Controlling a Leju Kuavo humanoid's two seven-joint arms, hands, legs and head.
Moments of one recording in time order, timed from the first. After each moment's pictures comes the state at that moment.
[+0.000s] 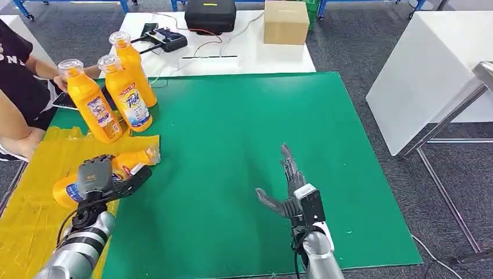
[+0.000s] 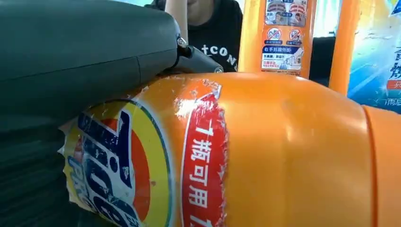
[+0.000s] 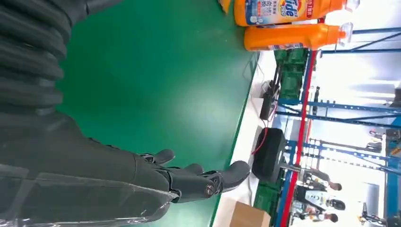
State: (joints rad) left arm -0.47 0.06 0.14 -0.63 -1.53 0.71 0.06; right arm -0.09 0.25 0.08 -1.23 0.19 0.13 -0.58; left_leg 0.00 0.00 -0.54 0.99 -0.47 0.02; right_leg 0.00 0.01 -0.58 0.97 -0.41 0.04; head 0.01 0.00
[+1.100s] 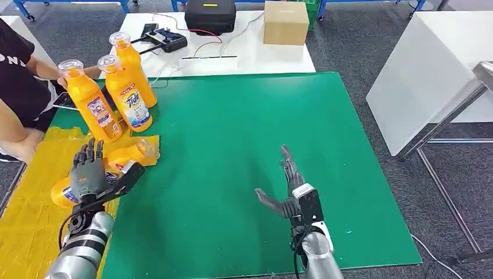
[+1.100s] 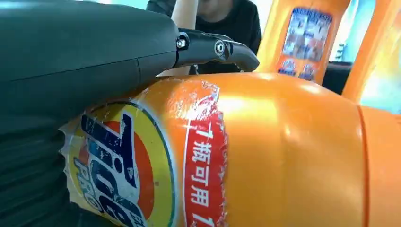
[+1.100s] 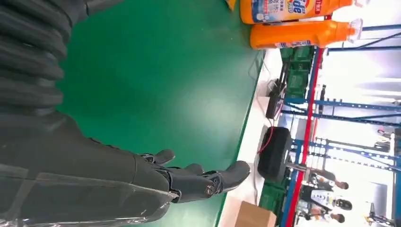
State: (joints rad) left arm -0.41 -0.03 0.34 -0.78 -1.48 0.71 -0.14; right arm -0.10 0.25 0.08 -1.21 0.20 0.12 -0.57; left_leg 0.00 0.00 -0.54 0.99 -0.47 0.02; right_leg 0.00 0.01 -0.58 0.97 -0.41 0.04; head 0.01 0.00
